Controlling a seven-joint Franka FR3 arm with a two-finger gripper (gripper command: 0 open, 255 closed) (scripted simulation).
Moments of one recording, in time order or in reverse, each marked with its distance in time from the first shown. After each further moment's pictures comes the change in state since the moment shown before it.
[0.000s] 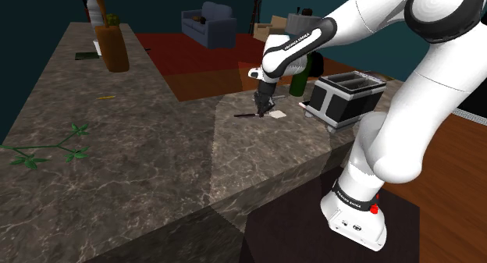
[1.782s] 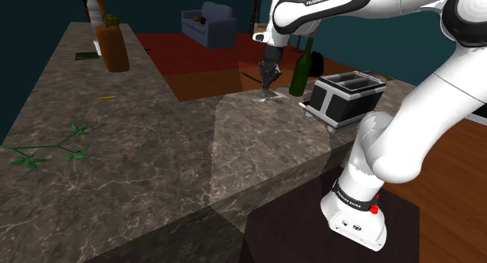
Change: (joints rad) arm -0.019 -0.186 0.063 0.216 -0.085 -0.383 0.090
